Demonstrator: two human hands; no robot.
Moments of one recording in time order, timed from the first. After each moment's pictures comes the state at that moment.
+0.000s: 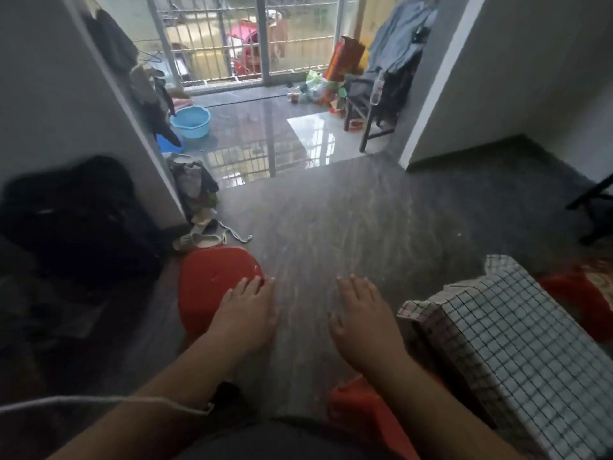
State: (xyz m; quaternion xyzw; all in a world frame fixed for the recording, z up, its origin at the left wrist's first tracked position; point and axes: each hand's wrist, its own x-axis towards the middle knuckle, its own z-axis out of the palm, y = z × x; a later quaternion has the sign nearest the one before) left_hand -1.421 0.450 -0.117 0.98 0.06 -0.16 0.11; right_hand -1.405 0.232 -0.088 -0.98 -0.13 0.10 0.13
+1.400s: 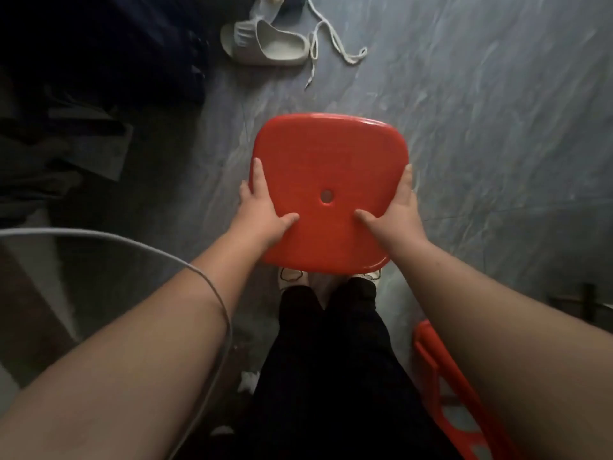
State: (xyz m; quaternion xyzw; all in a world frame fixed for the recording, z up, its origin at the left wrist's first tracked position) left_hand -1.245 0.817 -0.570 0.80 0.41 -0.30 0.32; right_hand -1.146 0.603 -0.576 -0.89 0.06 0.38 0.26
